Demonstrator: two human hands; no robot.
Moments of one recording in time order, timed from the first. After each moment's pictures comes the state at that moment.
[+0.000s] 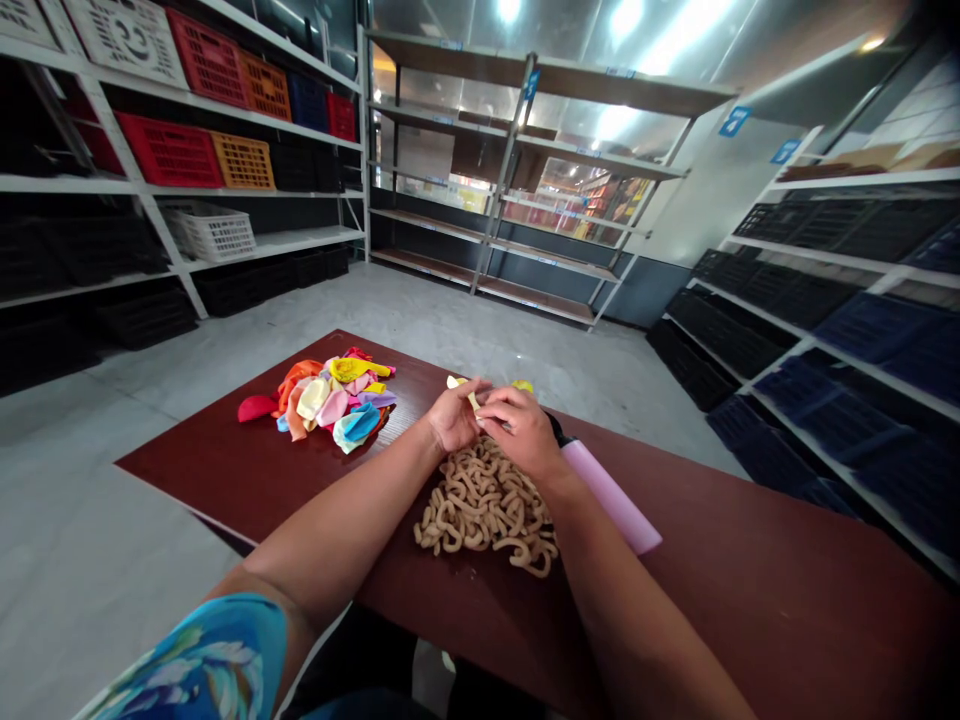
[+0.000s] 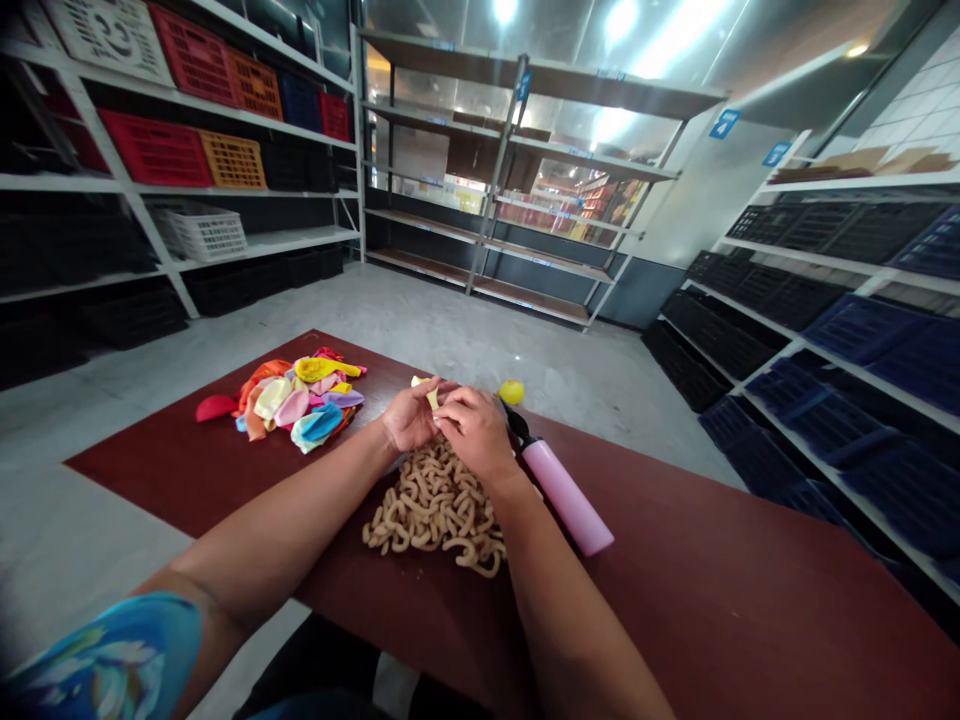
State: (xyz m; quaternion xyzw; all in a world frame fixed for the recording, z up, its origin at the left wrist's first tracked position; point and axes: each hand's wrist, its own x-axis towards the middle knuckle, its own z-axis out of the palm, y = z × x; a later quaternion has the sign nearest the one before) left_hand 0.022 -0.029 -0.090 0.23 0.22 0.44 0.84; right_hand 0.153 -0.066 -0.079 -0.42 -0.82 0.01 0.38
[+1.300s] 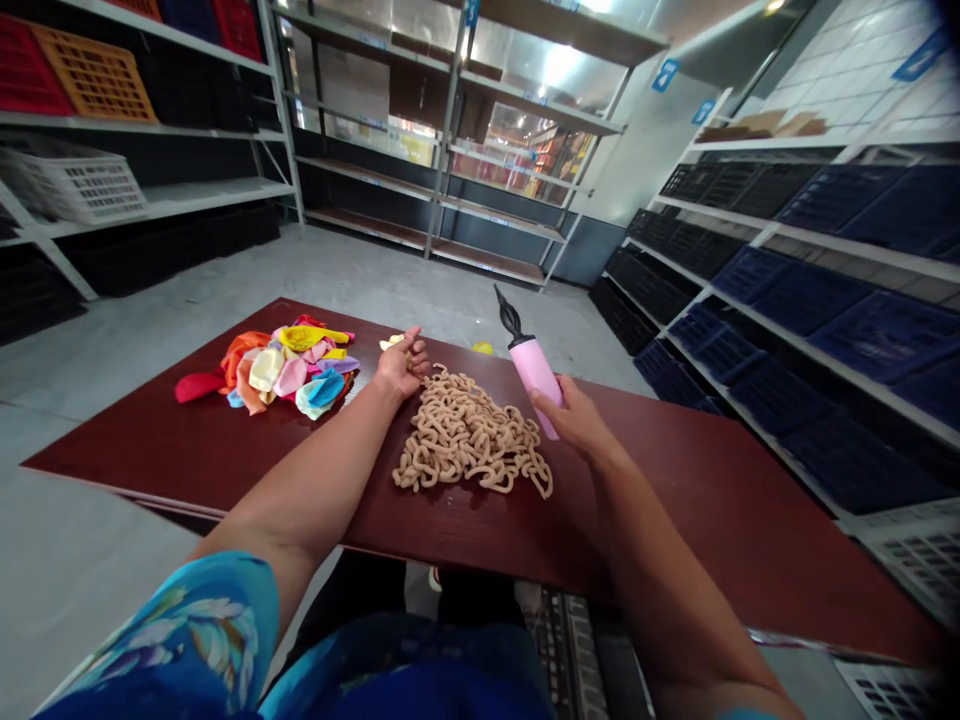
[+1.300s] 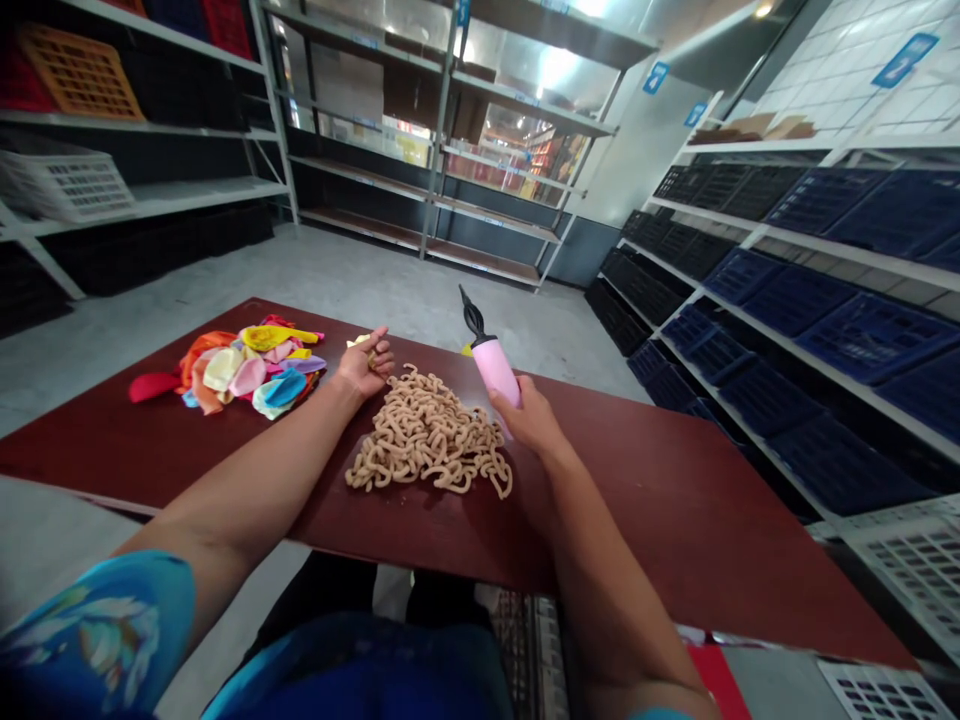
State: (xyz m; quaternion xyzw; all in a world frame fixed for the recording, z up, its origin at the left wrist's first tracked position) left_hand 0.001 0.000 -0.118 0.16 0.17 0.53 0.82; right_hand 0.255 -0.144 -0.074 -0.75 -0.58 0.11 0.31
